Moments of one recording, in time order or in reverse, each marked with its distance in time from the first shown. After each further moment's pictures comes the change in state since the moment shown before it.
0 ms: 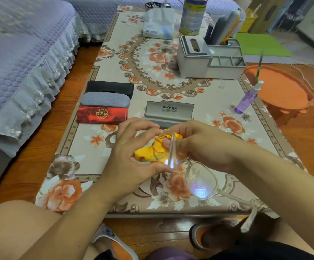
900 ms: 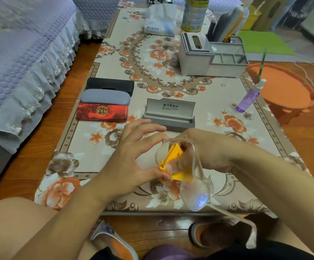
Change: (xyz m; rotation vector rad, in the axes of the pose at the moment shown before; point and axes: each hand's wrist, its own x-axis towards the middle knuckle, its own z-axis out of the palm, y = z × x) left_hand -0.002 -0.006 -0.001 -0.006 -0.182 0.009; right_hand 0.000 0.002 -0.007 -0.248 -0.107 0.160
